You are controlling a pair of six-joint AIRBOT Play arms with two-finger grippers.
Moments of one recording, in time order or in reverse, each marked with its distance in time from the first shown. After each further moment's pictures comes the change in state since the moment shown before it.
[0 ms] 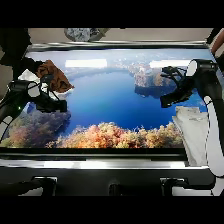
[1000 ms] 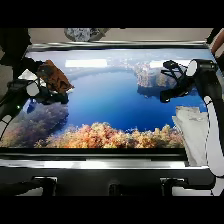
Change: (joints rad) left arm 0.035 -0.013 0.045 0.019 0.243 -0.006; right arm 0.000 0.000 0.000 0.004 -0.158 0.000
